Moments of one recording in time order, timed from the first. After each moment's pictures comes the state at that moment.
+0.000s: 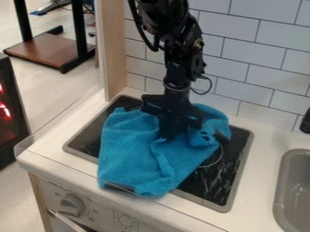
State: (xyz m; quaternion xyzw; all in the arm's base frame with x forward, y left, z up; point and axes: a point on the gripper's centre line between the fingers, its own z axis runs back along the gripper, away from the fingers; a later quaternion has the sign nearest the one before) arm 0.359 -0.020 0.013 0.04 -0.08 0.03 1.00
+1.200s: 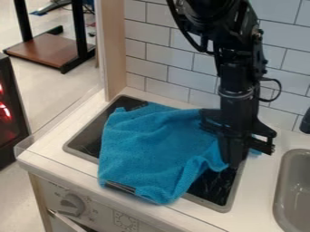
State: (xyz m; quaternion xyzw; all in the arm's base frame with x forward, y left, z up) arm 0.308 -0.133 0.044 -0.09 -0.05 -0.16 0.98
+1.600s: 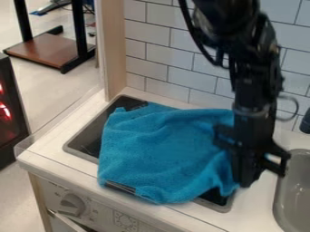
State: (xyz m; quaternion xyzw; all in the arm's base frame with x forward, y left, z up) arm 0.291 -0.151 0.024 -0.09 -0.01 -0.20 0.98
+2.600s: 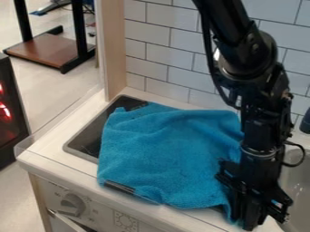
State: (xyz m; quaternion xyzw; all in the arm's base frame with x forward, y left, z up) arm 0.265 -0.165 -0.010 -0.07 0.04 -0.26 0.96
